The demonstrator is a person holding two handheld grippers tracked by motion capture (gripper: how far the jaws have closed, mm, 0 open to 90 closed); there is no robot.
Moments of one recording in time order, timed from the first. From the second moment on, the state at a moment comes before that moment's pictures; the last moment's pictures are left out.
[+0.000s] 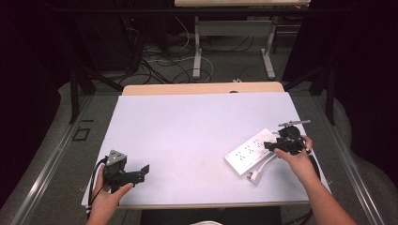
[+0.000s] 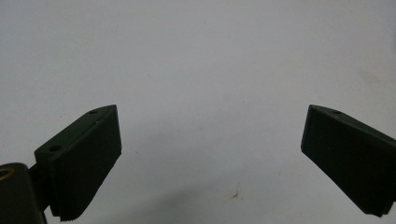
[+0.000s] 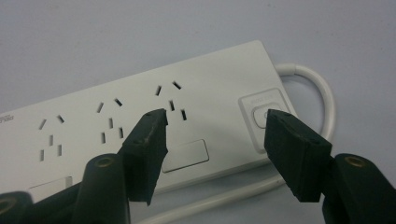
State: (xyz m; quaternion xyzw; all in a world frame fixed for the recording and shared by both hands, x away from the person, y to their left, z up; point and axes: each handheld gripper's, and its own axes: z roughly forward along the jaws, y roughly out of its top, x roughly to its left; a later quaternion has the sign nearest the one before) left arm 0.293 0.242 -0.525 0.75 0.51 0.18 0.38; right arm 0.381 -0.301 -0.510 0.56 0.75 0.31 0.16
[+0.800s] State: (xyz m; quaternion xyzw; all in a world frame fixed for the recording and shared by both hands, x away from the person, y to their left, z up) left arm 0.294 0.243 -0.526 0.74 0.52 0.18 0.38; right arm 0.368 -0.302 -0.504 0.56 0.75 0.31 0.17
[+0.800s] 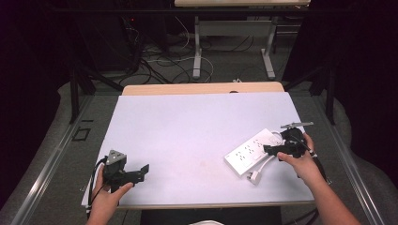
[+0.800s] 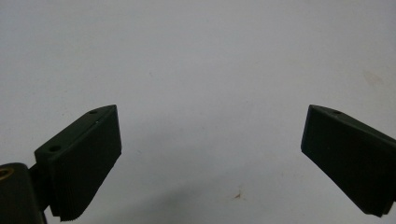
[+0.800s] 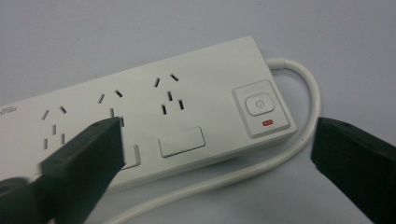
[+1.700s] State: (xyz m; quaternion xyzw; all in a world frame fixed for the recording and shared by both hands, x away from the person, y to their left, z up) left arm 0.292 0.241 -0.525 0.74 0.52 0.18 0.38; right arm 0.314 -0.295 -0.497 0.51 0.77 0.33 0.17
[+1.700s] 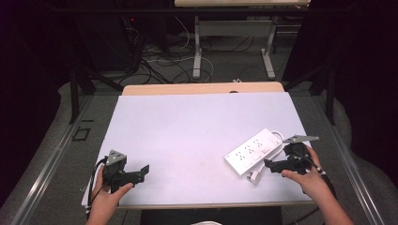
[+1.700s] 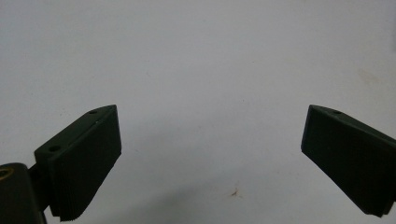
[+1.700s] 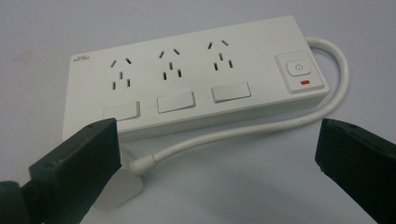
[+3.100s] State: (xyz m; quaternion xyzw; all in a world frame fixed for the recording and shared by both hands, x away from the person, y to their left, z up) left arm 0.292 0.240 -0.526 0.75 0.52 0.17 0.38; right arm 0.270 -0.317 -0.526 0.54 0.75 0.34 0.19
